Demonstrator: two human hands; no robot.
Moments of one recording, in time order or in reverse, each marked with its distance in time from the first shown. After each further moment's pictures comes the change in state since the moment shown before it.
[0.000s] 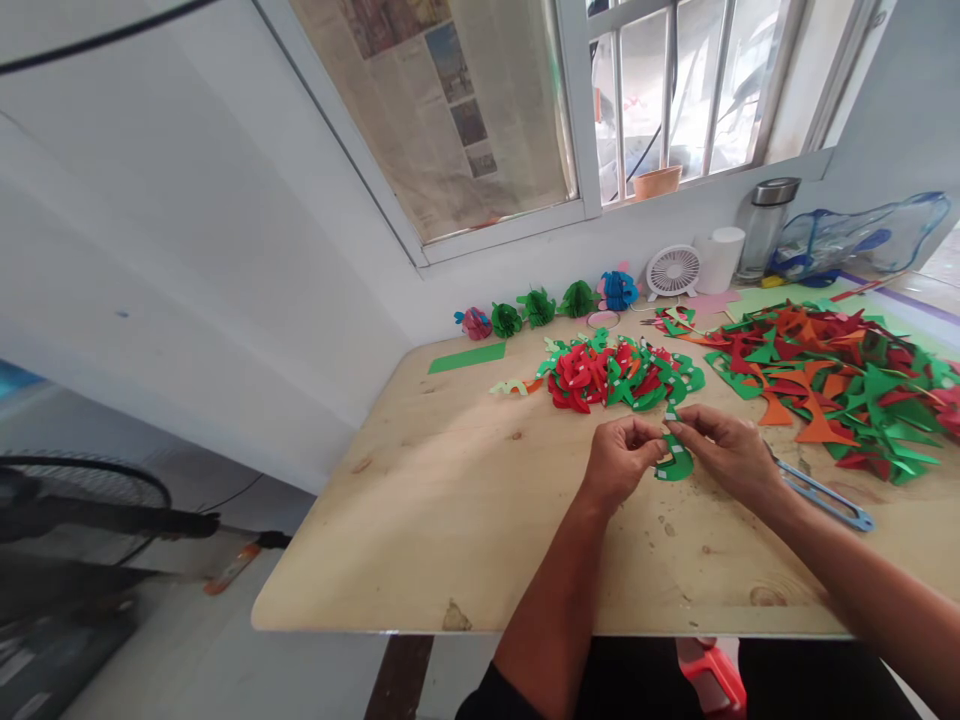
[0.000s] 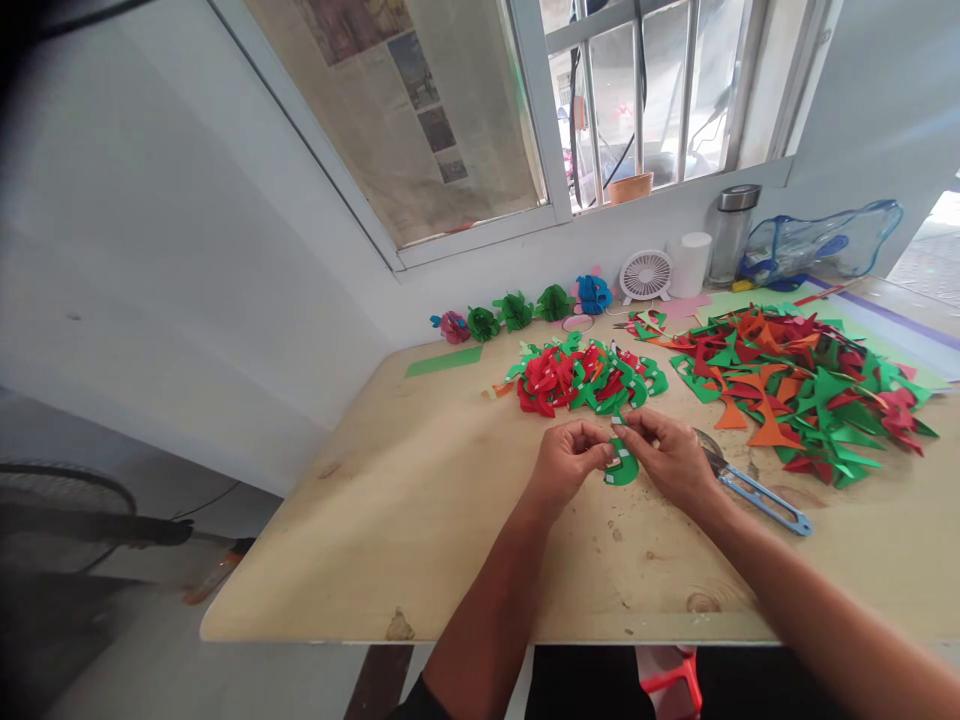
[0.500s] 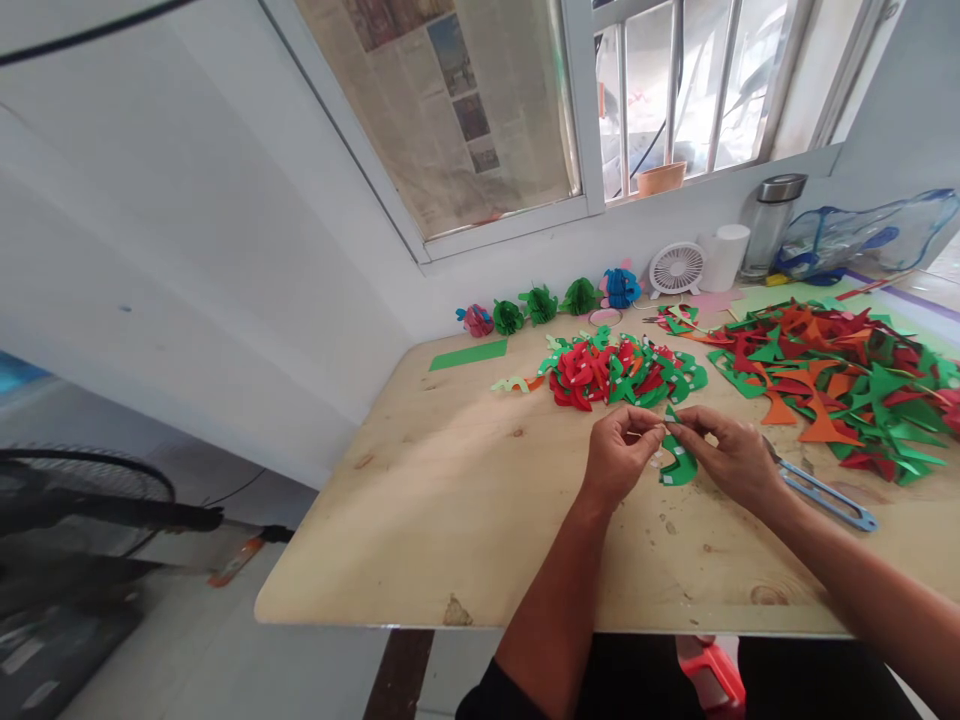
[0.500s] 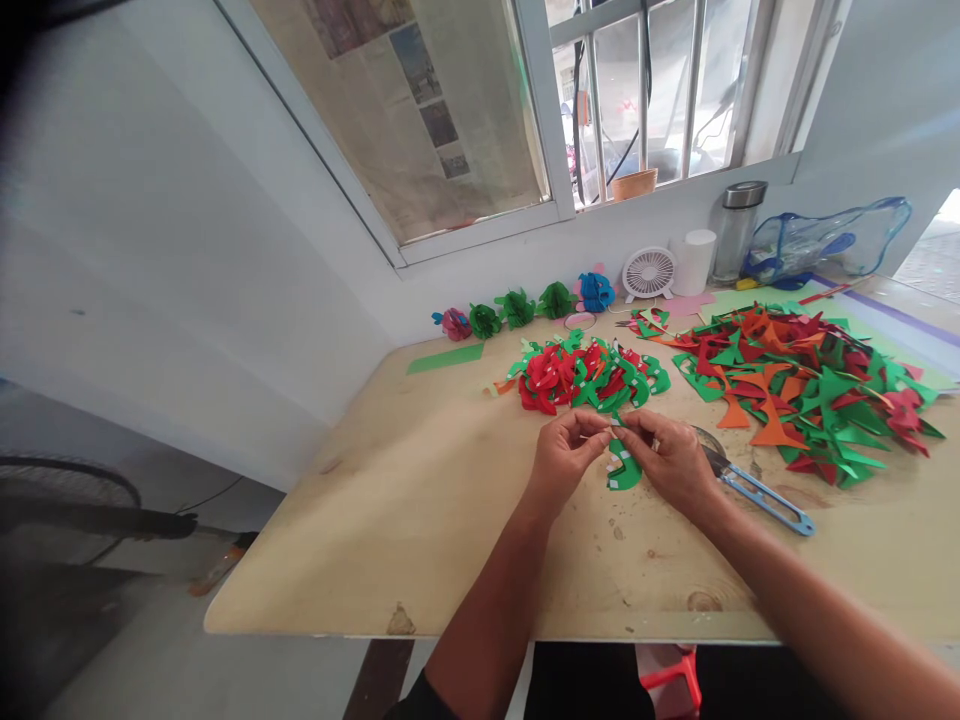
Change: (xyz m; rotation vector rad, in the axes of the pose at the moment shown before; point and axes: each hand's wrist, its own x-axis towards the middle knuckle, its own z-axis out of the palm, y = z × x) left_hand 0.000 0.003 0.000 0.113 0.081 0.118; right_hand -0.003 -0.008 0.000 -0.132 0.045 -0.130
